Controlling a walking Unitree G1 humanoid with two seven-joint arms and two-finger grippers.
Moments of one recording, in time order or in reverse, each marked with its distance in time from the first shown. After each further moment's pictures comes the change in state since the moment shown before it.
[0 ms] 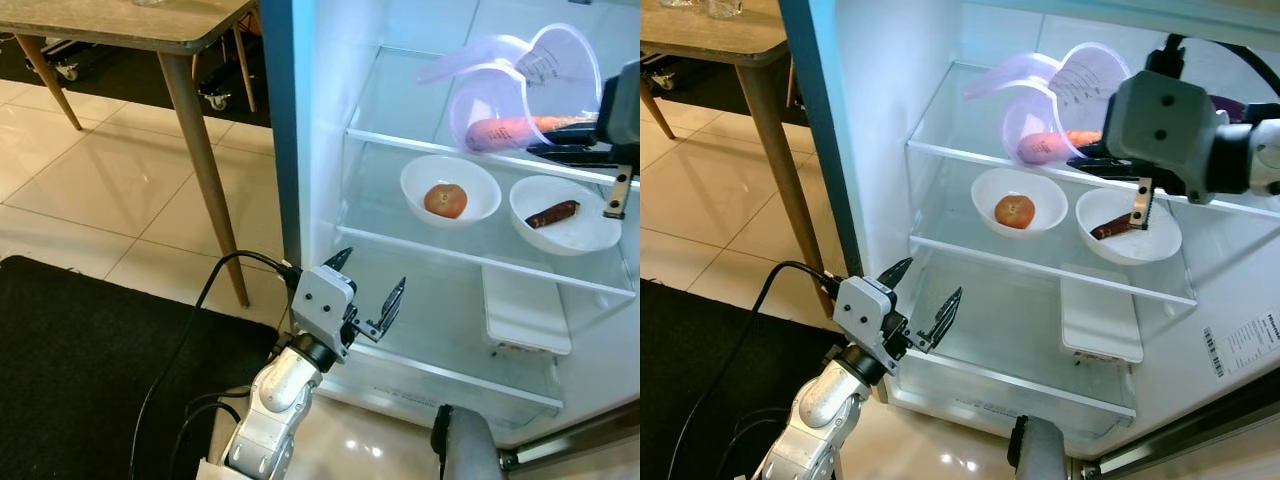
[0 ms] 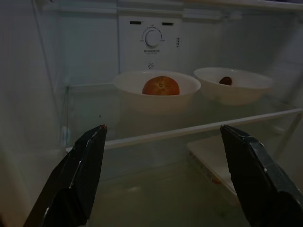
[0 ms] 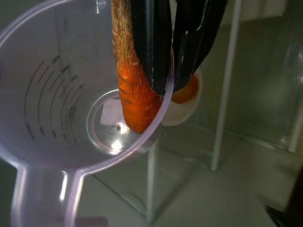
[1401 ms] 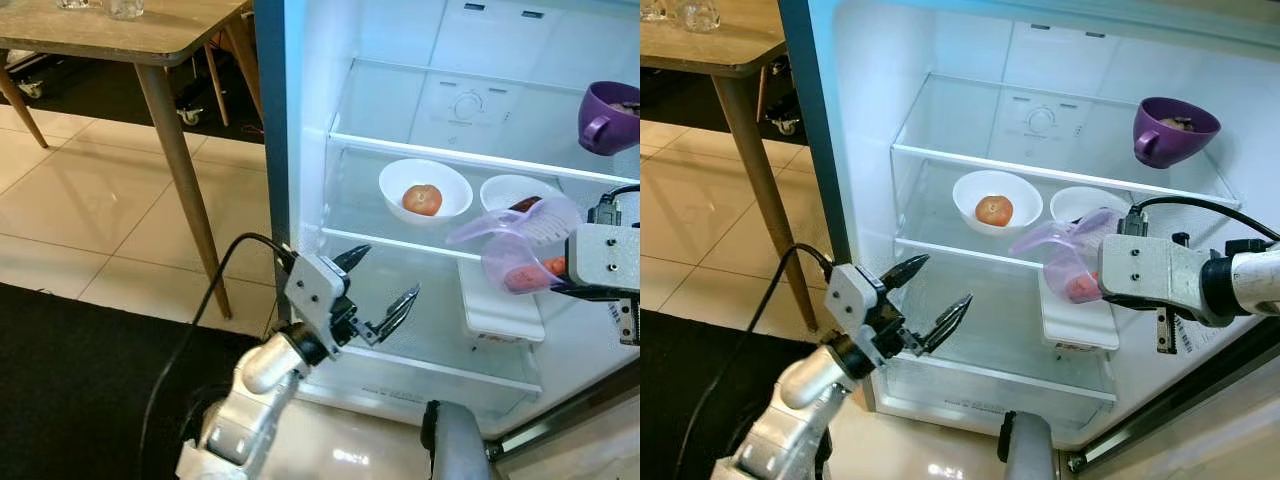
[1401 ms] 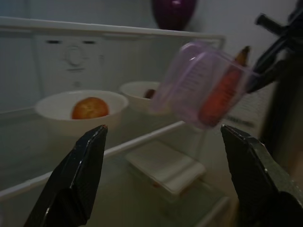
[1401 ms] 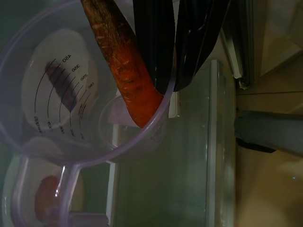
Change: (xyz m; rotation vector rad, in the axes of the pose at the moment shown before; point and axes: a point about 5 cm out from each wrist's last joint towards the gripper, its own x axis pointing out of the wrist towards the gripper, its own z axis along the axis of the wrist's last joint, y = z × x) left arm 0.000 0.020 0.018 -0.075 0.002 -0.305; right arm 0.000 0.084 -0.060 0.107 0.355 0.300
